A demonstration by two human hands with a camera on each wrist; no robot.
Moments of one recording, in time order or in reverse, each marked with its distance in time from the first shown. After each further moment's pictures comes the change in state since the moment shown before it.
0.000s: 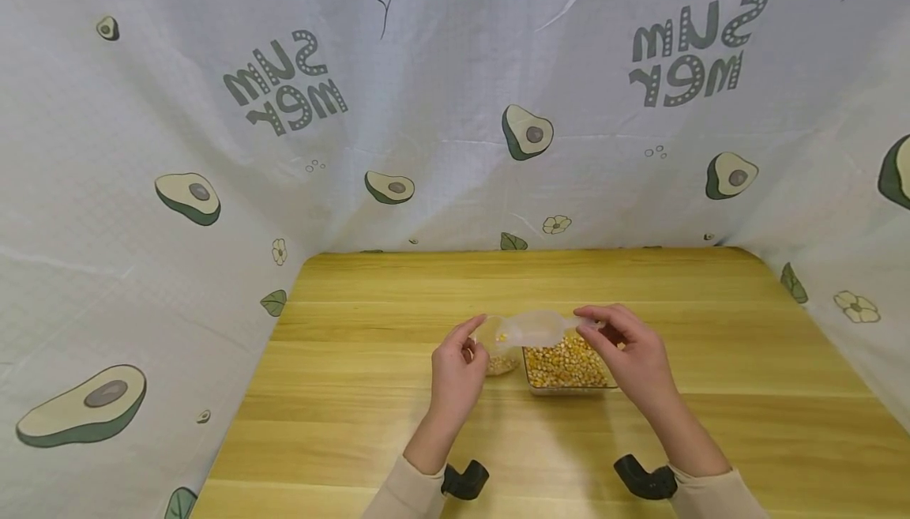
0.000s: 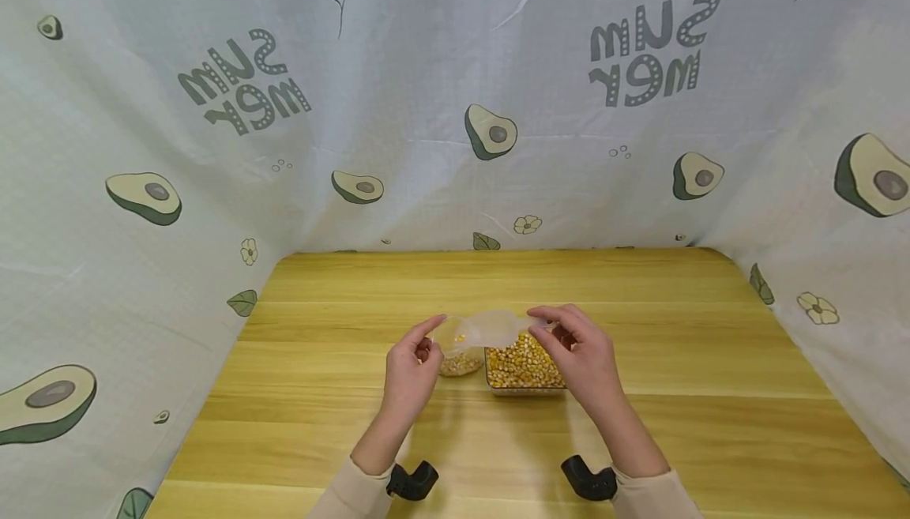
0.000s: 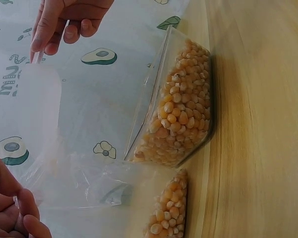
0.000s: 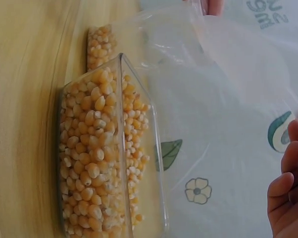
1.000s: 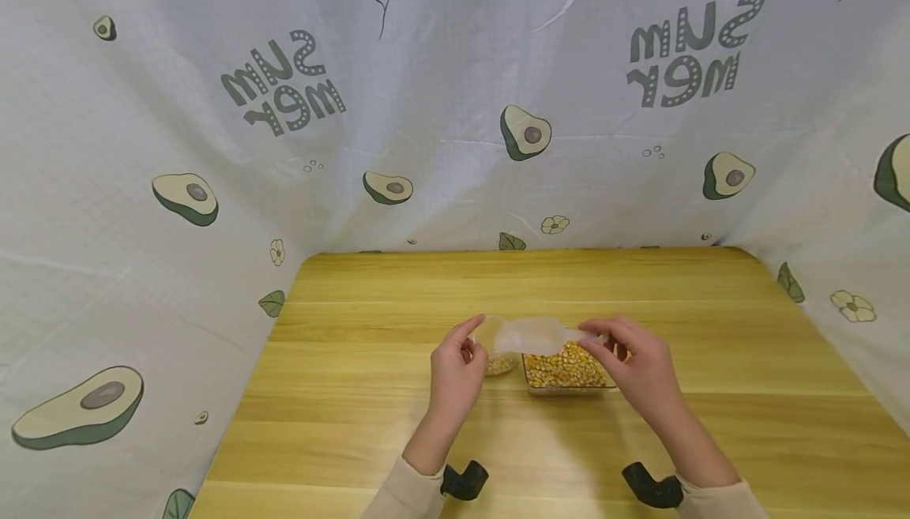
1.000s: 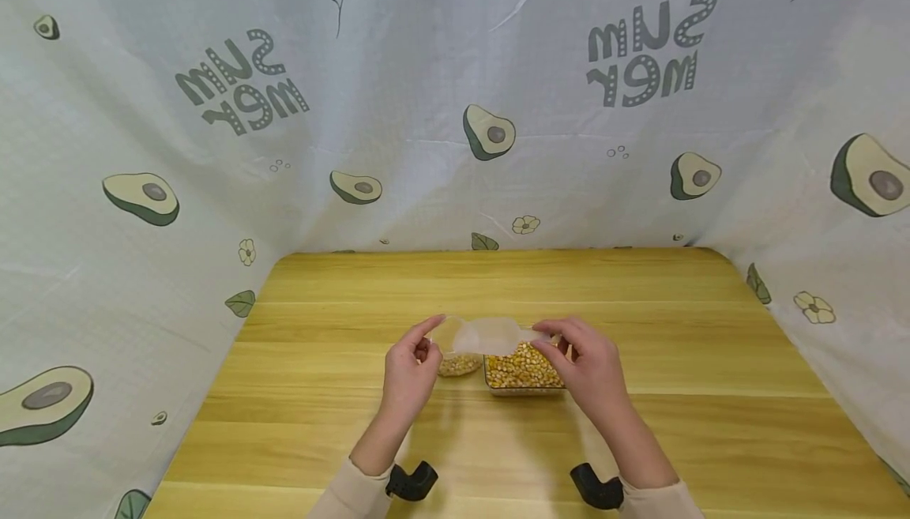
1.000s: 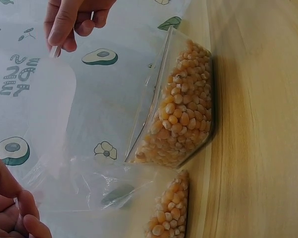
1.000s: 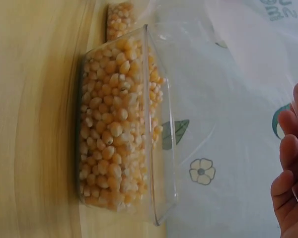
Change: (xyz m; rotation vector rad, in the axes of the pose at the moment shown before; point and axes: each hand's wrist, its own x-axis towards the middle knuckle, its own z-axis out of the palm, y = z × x) left_hand 0.000 0.000 0.000 -0.005 -0.022 -0.010; right_hand -0.005 0.001 -0.007 -0.167 0.026 -0.192
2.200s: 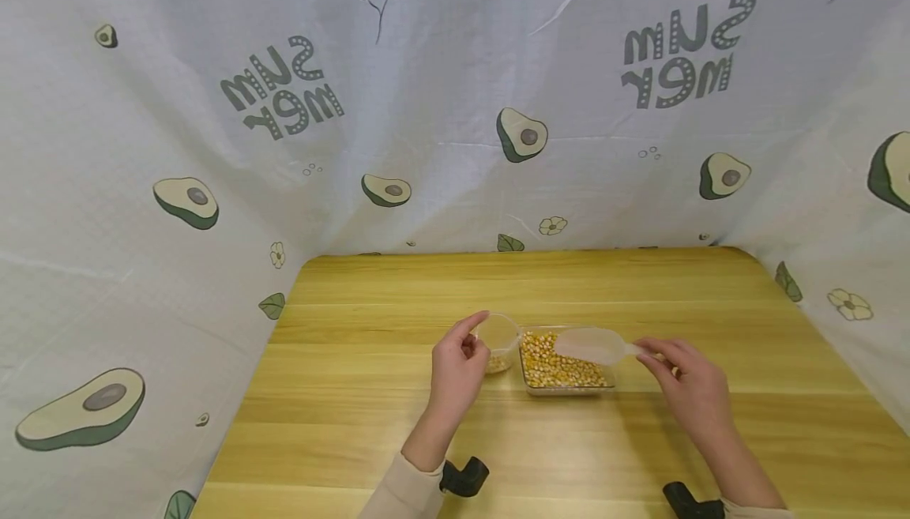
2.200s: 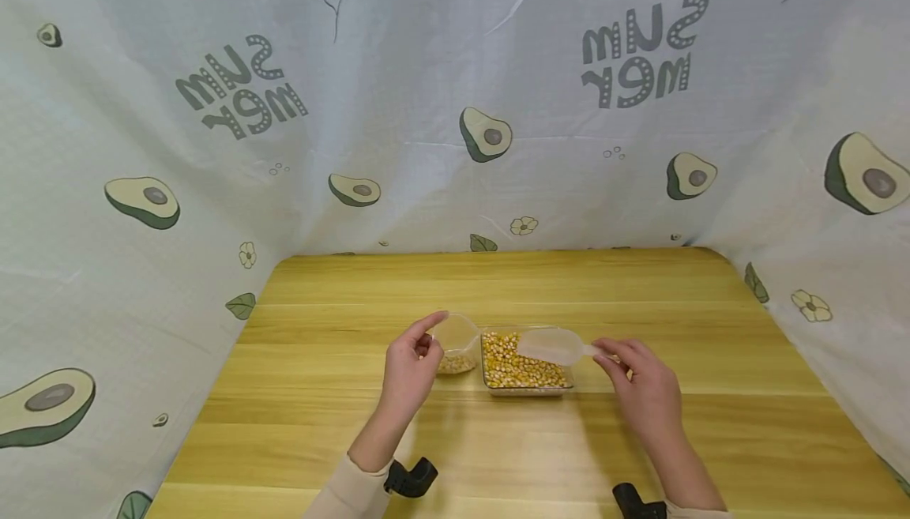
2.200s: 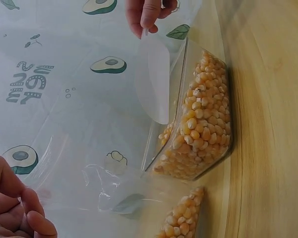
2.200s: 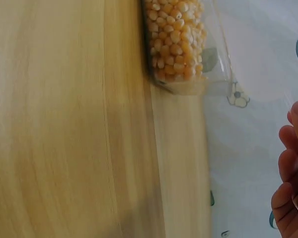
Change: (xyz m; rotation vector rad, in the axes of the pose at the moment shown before) left_hand 0.003 0.010 0.001 -0.049 -0.021 -0.005; right_hand -0.045 0.053 -0.035 -0.220 0.060 0.161
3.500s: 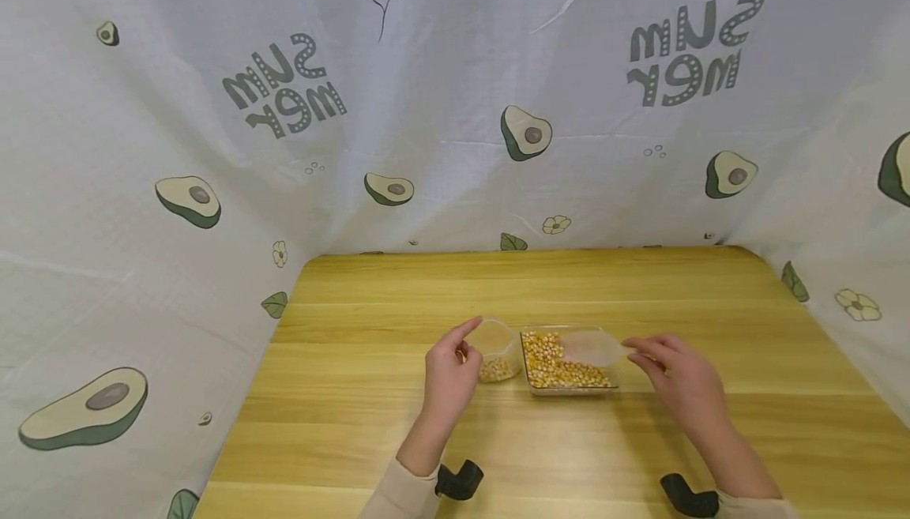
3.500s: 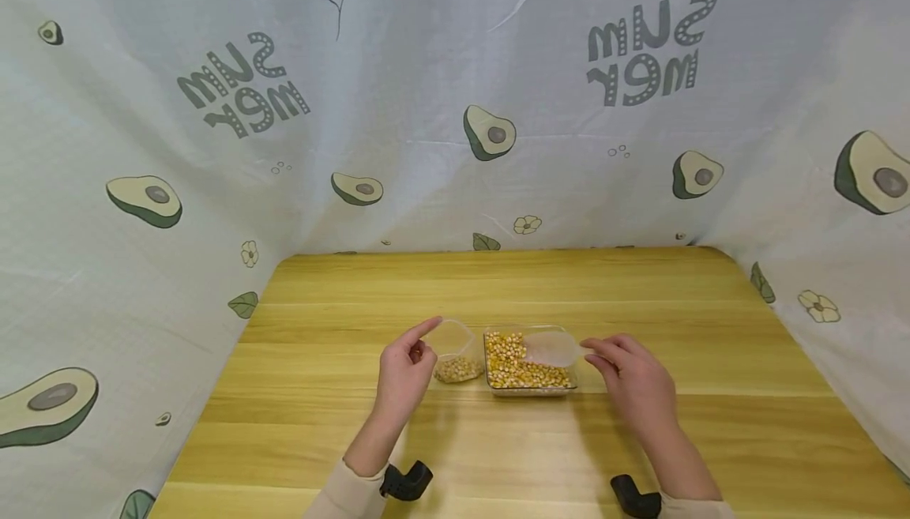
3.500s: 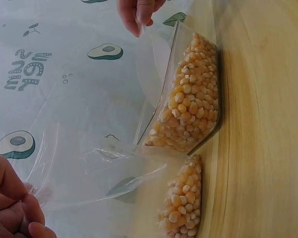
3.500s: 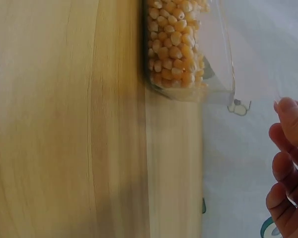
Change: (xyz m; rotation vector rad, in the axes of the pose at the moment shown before) left_hand -0.004 -0.008 -0.010 0.061 0.023 -0.019; right_hand 0.009 0.000 0.007 -0.160 -0.104 -0.137
